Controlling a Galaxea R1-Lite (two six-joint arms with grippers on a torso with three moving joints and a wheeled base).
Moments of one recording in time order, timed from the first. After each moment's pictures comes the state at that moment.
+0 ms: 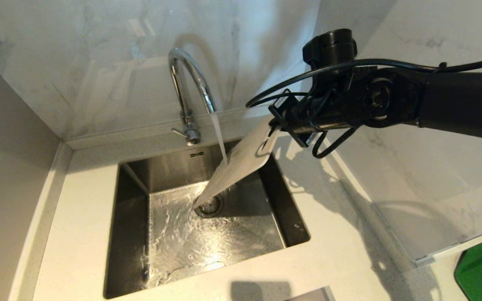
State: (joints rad) left arm 0.02 0.00 0.00 0.00 0.01 -0.01; right arm 0.43 1.98 -1.90 0.29 0.04 0.92
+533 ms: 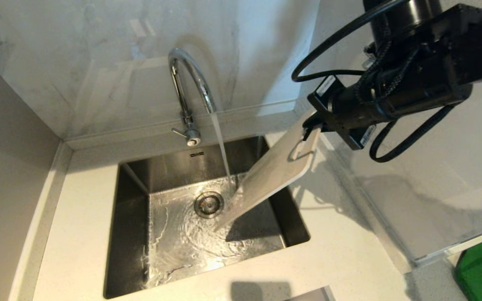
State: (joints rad) left arm 0.02 0.00 -0.01 0.02 -0.02 0.05; right arm 0.43 1.72 -1.84 0.61 0.00 0.95
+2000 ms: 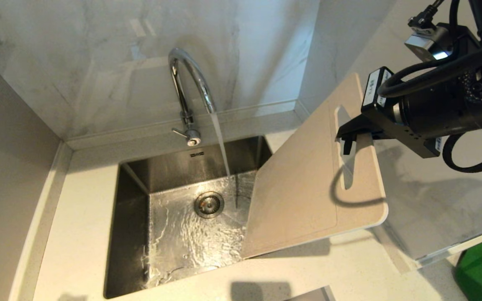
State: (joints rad) left arm 0.02 0.27 -0.44 0.26 -0.19 0.03; right arm 0.43 1.50 -1.71 0.72 0.05 0.64
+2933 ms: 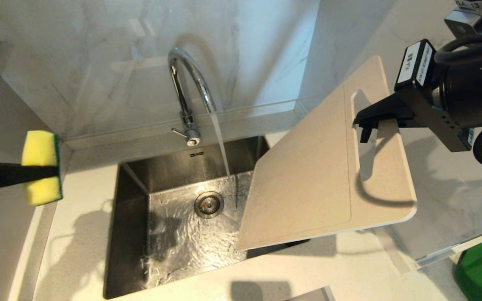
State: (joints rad) left arm -0.14 1.18 -1.03 0.23 -0.54 -0.02; right arm 0.43 1.42 -1.69 0.71 0.05 0.69
